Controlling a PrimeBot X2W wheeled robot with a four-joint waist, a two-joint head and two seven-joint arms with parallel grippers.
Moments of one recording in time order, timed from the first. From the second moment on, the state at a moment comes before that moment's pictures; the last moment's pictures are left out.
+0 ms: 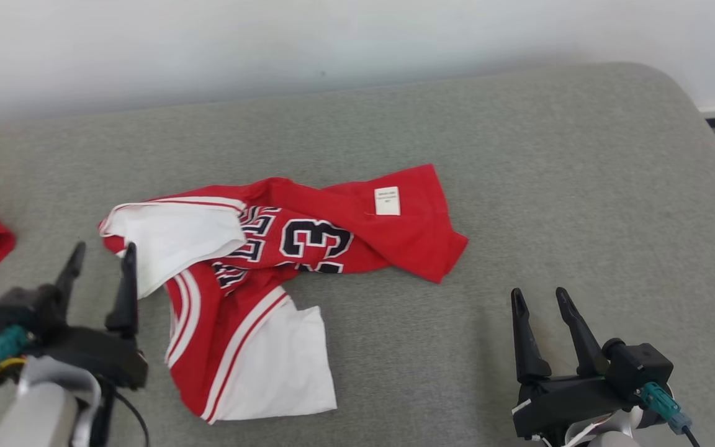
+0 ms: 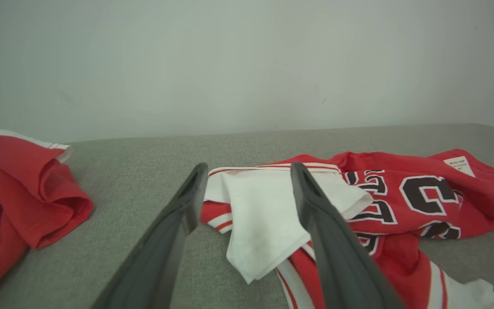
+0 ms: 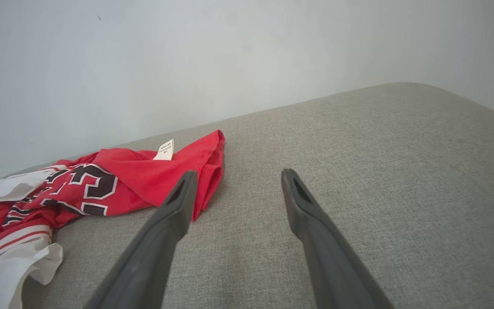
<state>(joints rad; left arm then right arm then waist) -0.51 0.40 -0.33 0.34 -0.50 0.10 -0.21 -0.17 -0.05 0.21 0.22 0.21 0.13 -0.26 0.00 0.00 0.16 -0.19</state>
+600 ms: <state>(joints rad) -0.26 0.28 -0.42 0.20 -0.52 0.18 -0.21 -0.15 -0.05 0.21 0.22 0.21 0.13 -0.26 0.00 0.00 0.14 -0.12</state>
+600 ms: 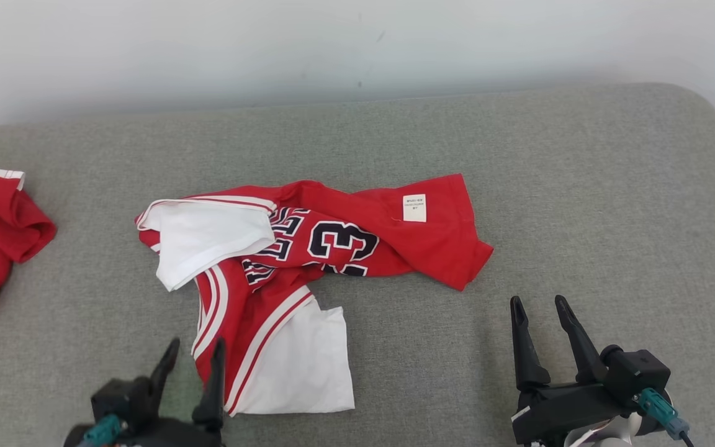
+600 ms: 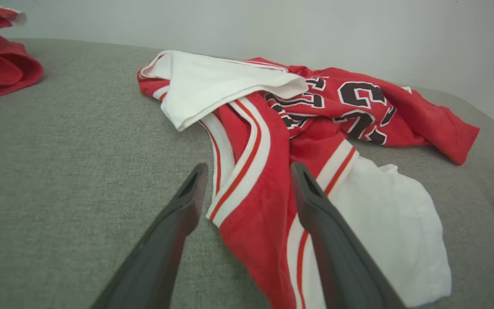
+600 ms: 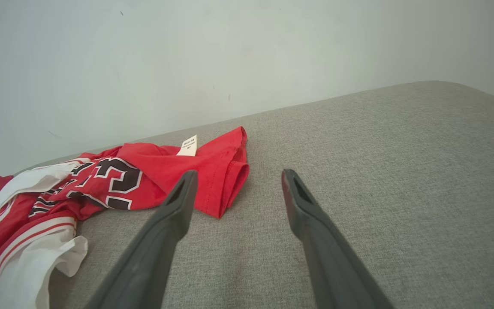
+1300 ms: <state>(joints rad) -0.21 0.28 -0.39 0.22 -0.56 0.21 -0.23 -0.15 -0.05 0.19 0.22 0.20 0.13 -0.26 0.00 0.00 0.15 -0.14</state>
